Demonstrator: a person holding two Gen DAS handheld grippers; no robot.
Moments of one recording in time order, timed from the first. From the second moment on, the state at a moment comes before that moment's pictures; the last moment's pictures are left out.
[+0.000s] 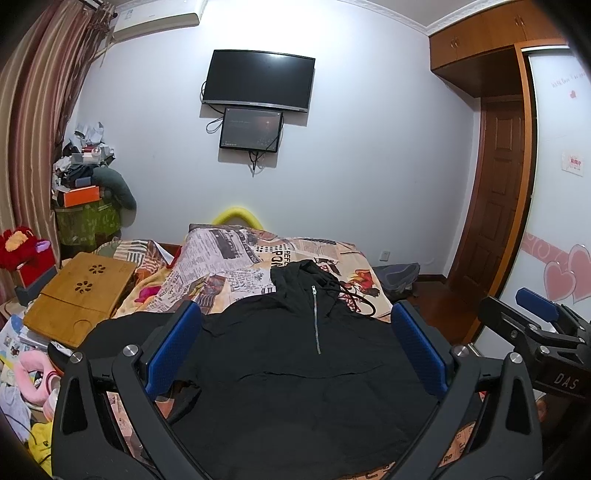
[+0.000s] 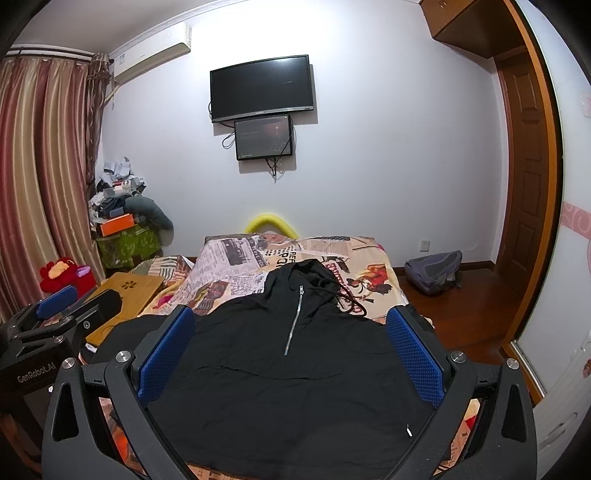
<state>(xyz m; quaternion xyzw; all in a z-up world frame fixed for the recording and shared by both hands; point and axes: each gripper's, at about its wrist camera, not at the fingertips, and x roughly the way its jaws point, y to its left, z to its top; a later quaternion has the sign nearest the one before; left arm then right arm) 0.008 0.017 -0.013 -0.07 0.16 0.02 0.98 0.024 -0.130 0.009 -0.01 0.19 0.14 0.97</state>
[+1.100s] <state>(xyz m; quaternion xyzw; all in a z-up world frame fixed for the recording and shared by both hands) 0.007 0.016 -0.012 -0.07 0.16 0.02 0.98 0.025 -0.129 0.010 -0.01 0.19 0.15 0.97</state>
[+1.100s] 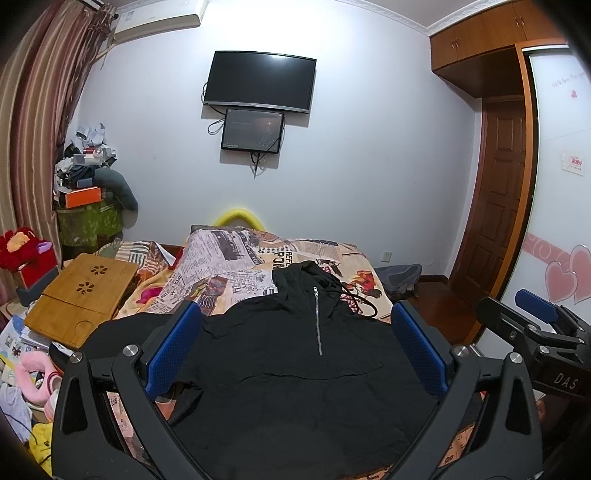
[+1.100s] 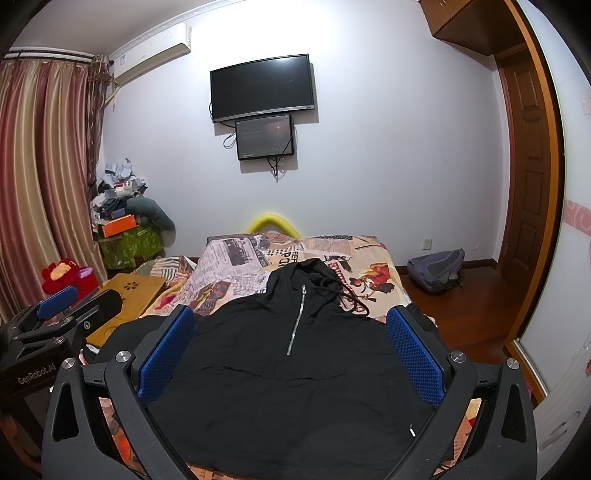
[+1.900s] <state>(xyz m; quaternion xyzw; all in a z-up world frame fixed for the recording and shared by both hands) 0.022 0.040 -0.018 -0.08 0.16 0.04 0.98 0.038 -0.121 0.003 -0.02 0.20 0.14 0.97</state>
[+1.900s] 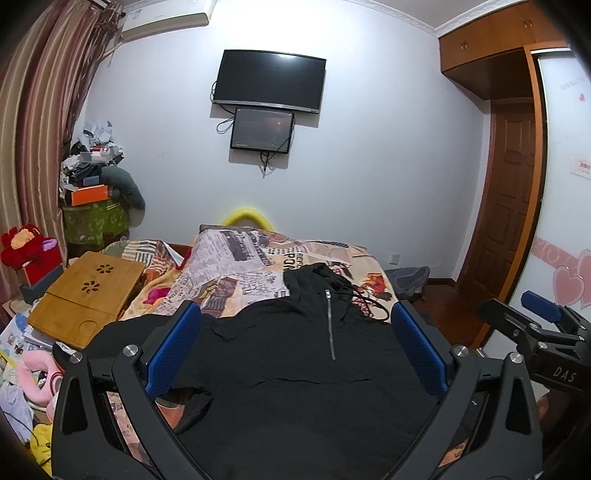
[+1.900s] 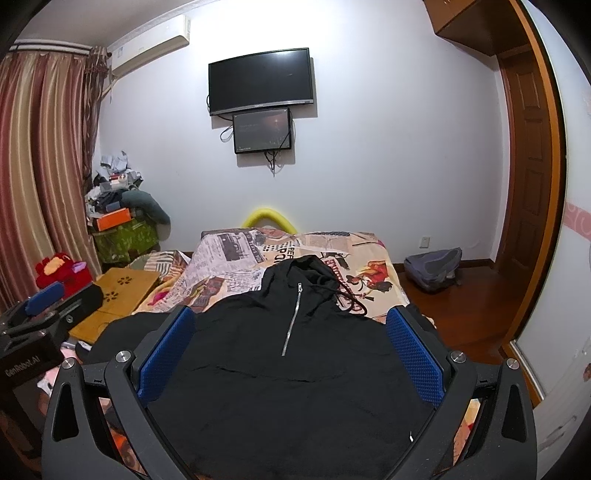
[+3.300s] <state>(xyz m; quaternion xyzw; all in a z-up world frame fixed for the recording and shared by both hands) 0.089 0.370 -0.291 -0.48 0.39 0.12 0.77 0.169 -0.056 -0.129 -0.10 0.46 0.15 0.87</state>
